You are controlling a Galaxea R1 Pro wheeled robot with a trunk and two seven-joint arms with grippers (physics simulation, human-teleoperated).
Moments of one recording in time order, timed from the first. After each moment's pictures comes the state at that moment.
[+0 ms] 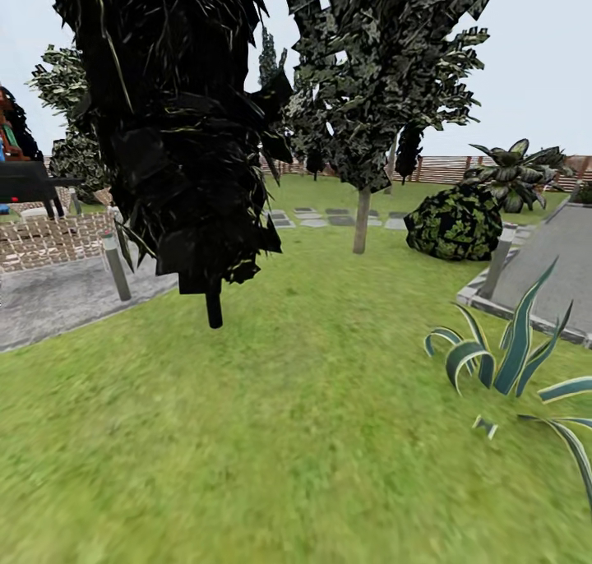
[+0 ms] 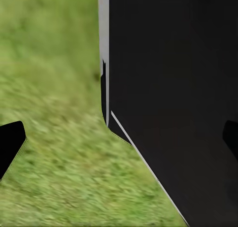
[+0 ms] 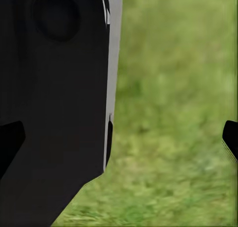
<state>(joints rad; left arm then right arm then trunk) 0.08 0.08 0.01 -0.01 0.01 0.01 -0.08 -0.07 -0.08 0.01 0.09 0.07 0.01 0.01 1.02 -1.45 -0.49</state>
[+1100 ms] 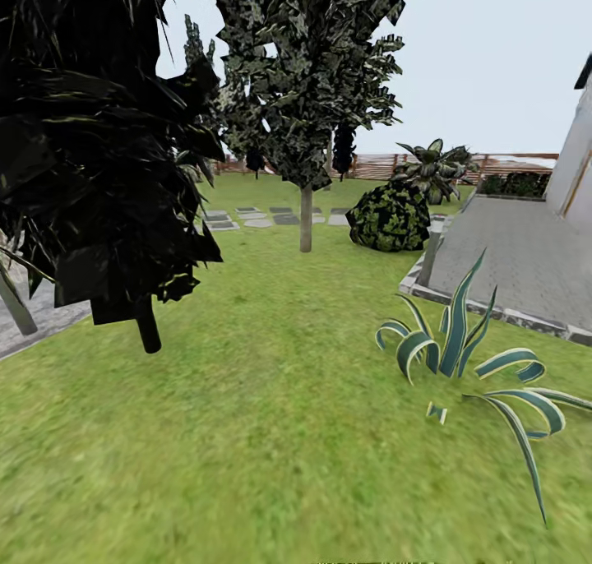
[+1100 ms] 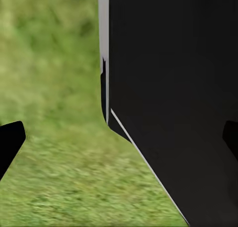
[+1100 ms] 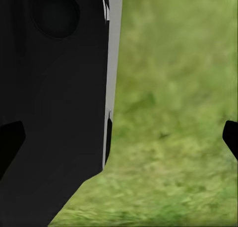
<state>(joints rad) 0.08 0.08 0.01 -0.01 0.01 0.00 -0.08 -0.07 -0.09 0.01 0.09 0.08 0.01 0.01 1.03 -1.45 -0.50</state>
